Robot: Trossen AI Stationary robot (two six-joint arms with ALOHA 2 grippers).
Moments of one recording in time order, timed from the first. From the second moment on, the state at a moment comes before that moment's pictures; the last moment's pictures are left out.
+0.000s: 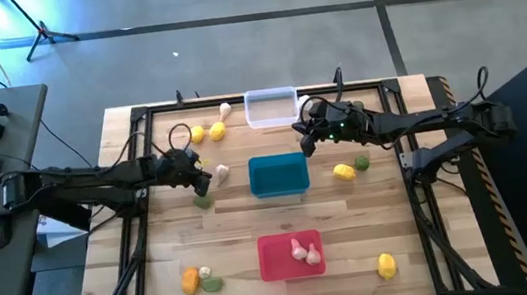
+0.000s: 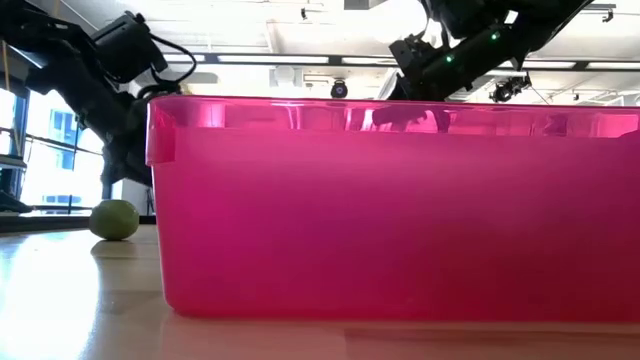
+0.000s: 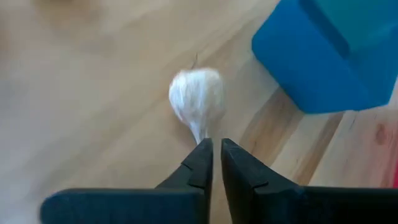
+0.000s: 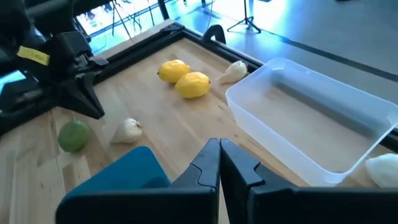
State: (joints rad) left arm 0.22 0.96 0.32 -0.18 -0.05 -0.66; right arm -0.27 1.31 0.74 0.13 0.19 0.32
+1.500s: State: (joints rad) left arm 0.12 1.29 0.32 0.09 -0.22 -0.67; right arm -0.29 1.31 0.74 0.10 0.08 0.17
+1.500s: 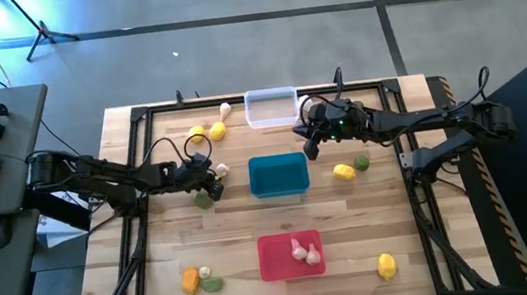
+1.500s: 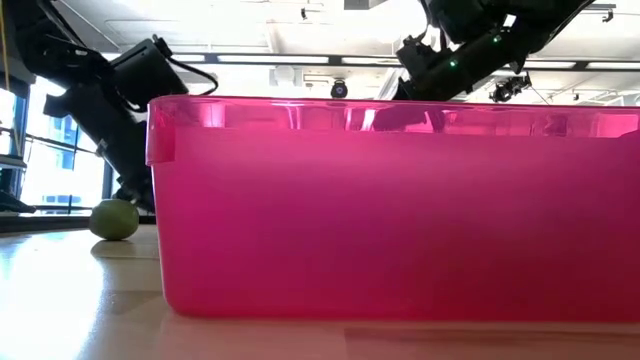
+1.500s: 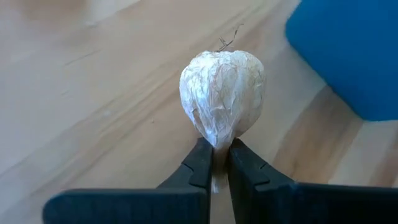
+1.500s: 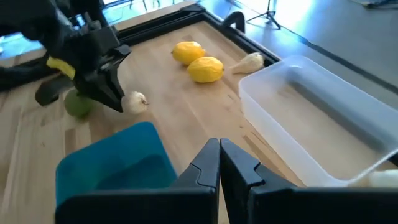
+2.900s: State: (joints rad) left arm -0.39 1.80 1.44 -0.40 -0.07 -0.29; right arm -0.29 1.31 0.74 0.06 0.11 0.28
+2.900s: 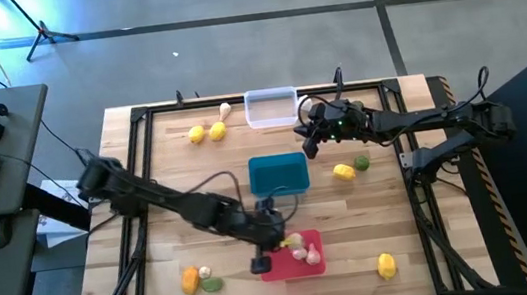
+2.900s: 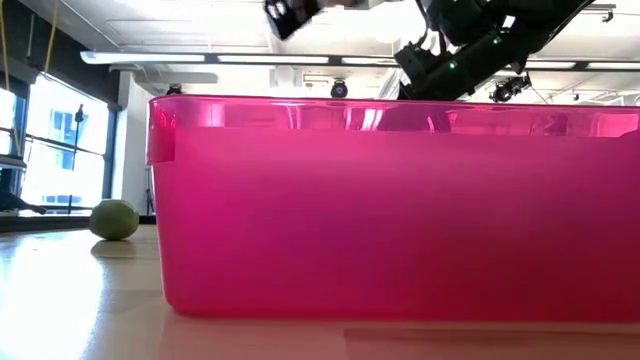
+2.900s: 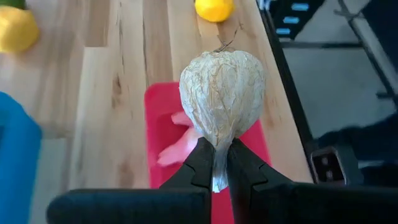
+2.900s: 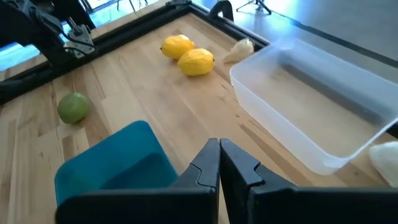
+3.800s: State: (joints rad) left arm -0.44 2.09 1.48 -0.30 -0.06 -0.61; right arm -0.29 1.31 0.74 -0.04 0.14 0.26
